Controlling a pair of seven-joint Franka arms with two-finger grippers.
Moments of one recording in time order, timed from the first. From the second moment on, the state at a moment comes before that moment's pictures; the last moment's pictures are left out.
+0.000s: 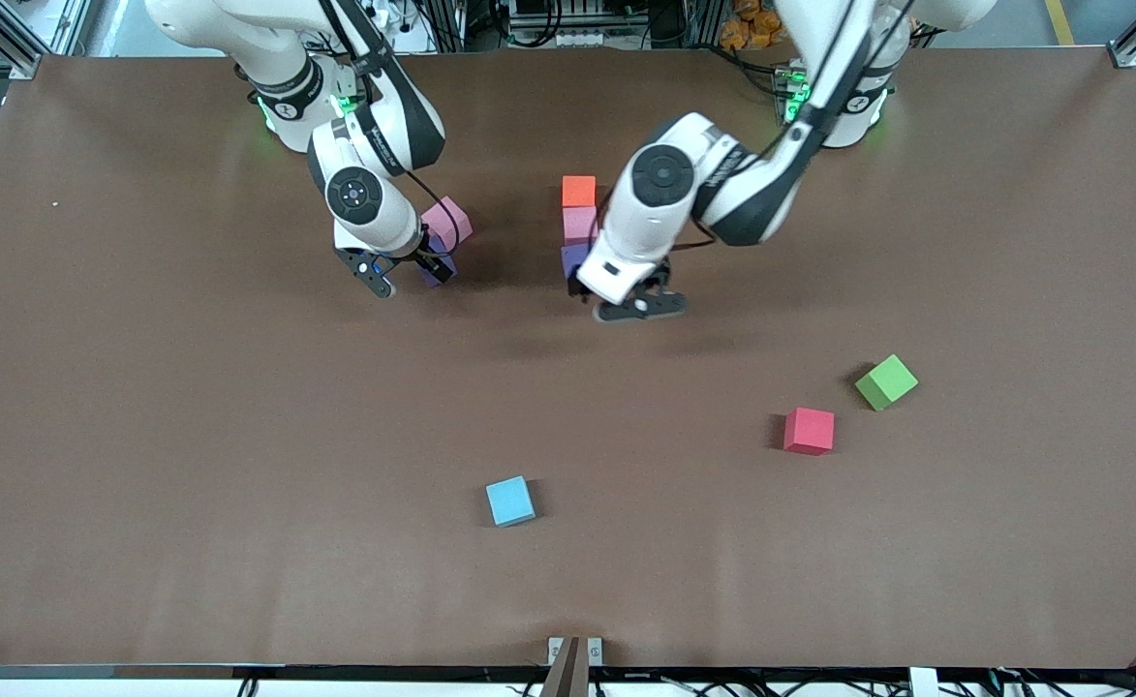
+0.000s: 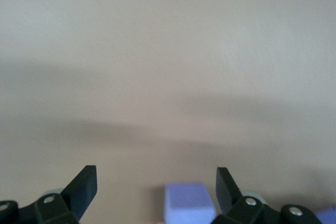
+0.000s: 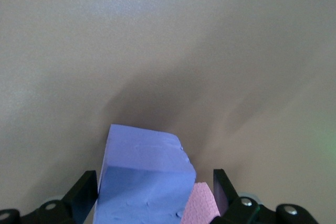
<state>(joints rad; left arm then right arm) -0.59 0.35 -0.10 -1.89 -0.06 2.31 -0.85 0.87 0.21 -0.26 -2.45 0.30 2.42 1.14</state>
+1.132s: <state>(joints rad) -0.30 0.43 0.09 -1.89 -0.05 2.35 -0.06 0.87 0.23 -0.25 -2.38 0.30 2.44 1.12</state>
